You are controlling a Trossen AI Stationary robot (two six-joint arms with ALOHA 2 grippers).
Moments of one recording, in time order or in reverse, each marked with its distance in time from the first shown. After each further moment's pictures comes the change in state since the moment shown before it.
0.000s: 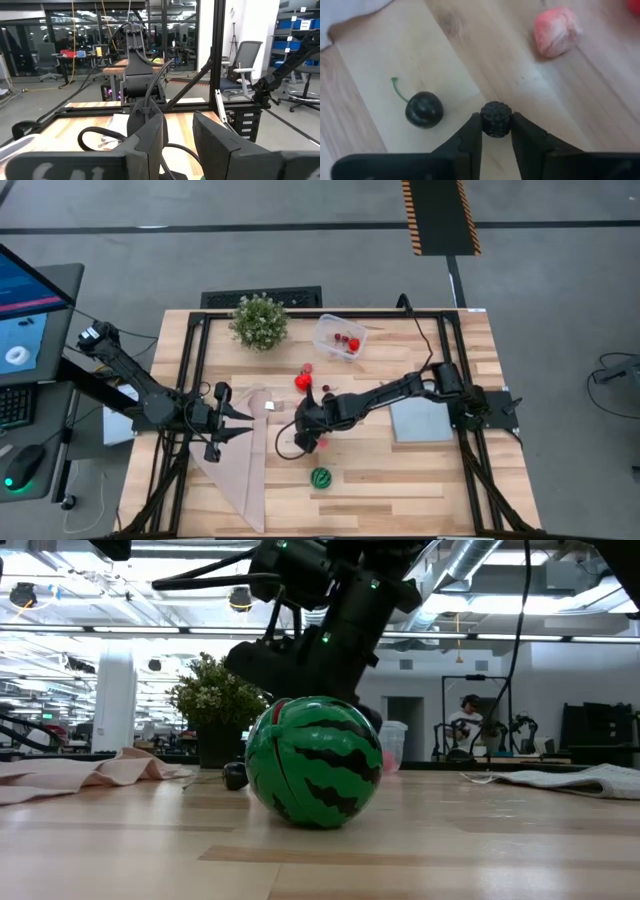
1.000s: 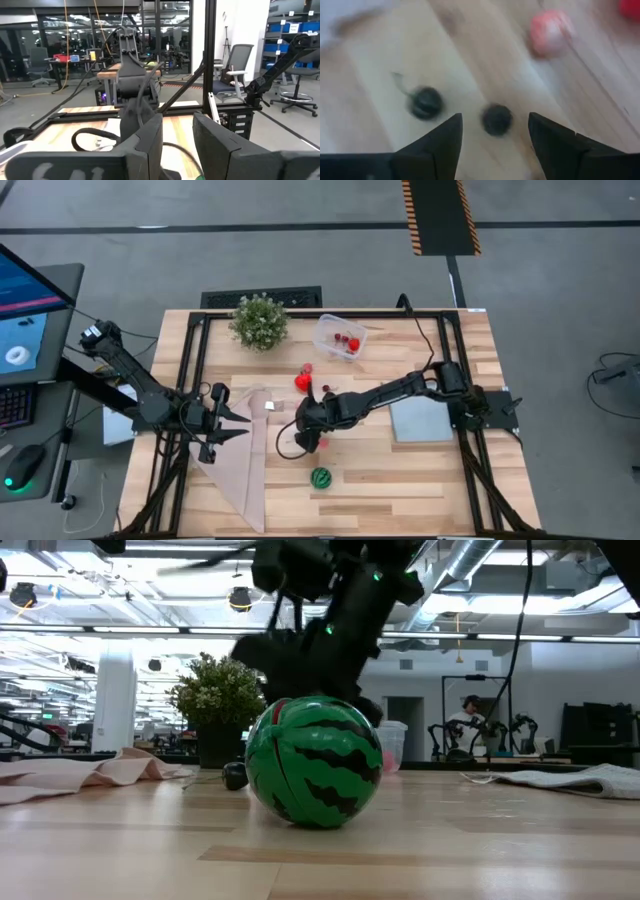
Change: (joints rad) left arm -0.036 -0.034 0.000 -0.009 0.000 0.022; right arm 0.003 -0.023 -0.001 -0.028 -0.007 -0.013
